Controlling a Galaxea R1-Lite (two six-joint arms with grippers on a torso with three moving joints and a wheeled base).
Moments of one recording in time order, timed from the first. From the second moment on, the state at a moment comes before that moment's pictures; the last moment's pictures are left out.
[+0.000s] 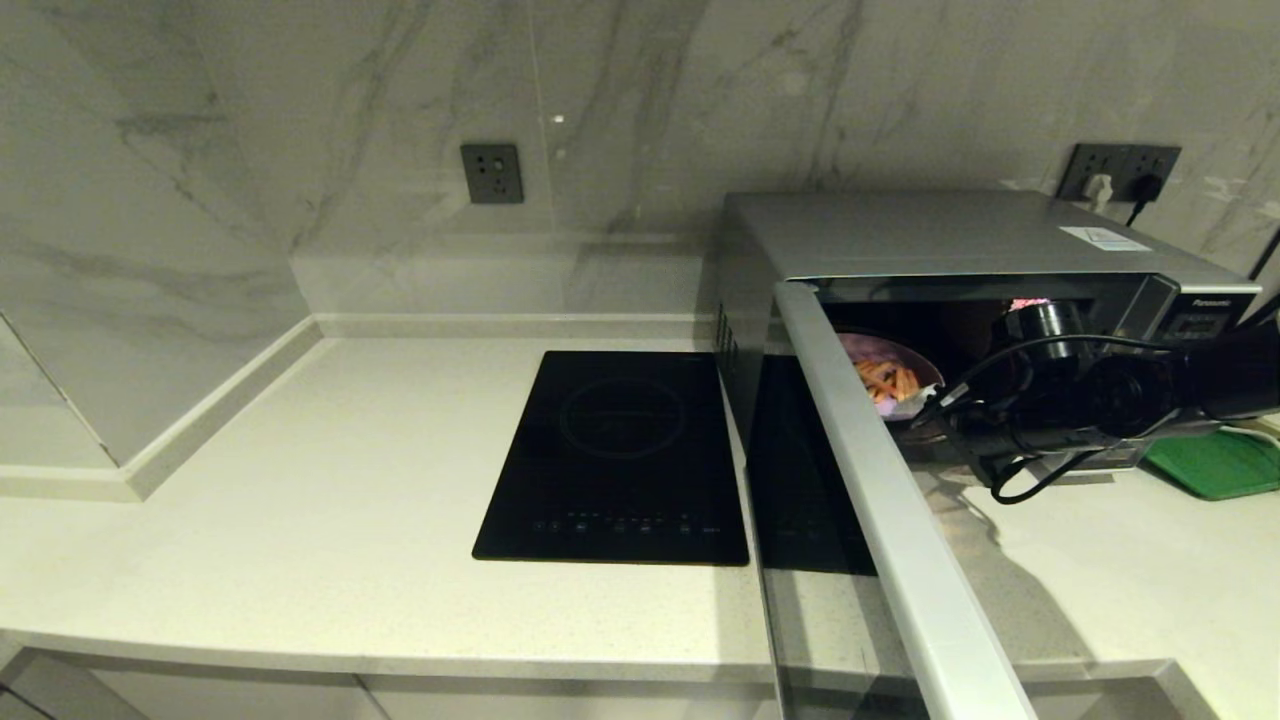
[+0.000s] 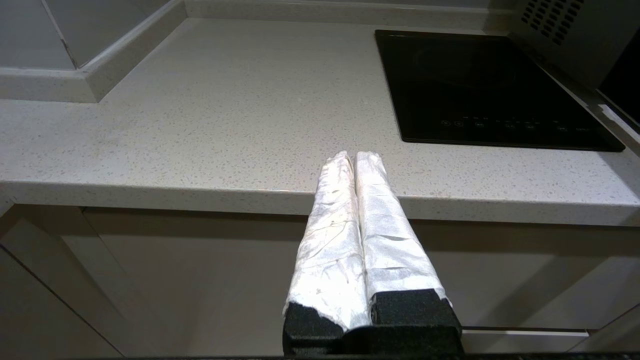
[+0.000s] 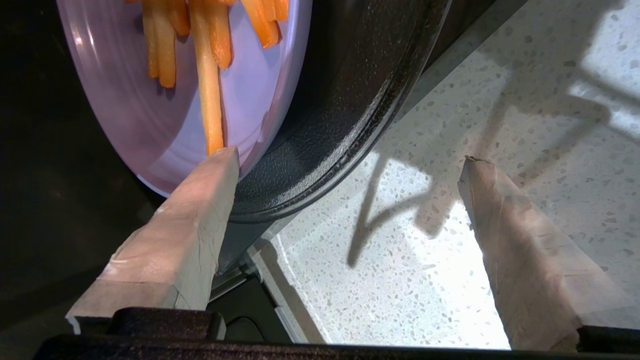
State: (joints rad) left arm 0.00 0.00 0.00 -0.01 0.01 -0.05; right arm 0.01 2.11 -1.36 0.02 0.12 0.99
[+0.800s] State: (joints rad) left arm 0.00 0.00 0.00 -0.01 0.01 -0.05; right arm 0.01 2.09 -1.34 0.02 0.13 0.99
